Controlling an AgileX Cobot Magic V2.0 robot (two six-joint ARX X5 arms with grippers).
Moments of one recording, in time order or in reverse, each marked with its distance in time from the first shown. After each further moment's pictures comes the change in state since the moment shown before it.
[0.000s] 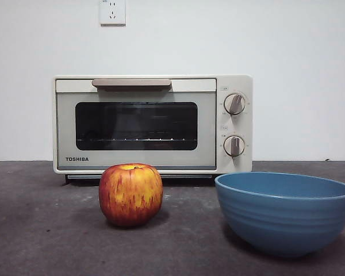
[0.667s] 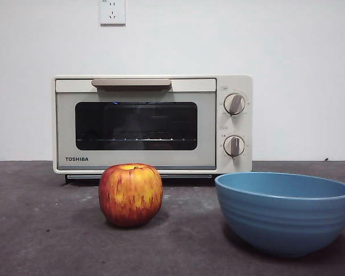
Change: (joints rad) left arm 0.038 -0.486 -0.458 0.350 -0.348 -0.176; right arm -0.194 -0.583 -0.442 0.341 0.377 0.197
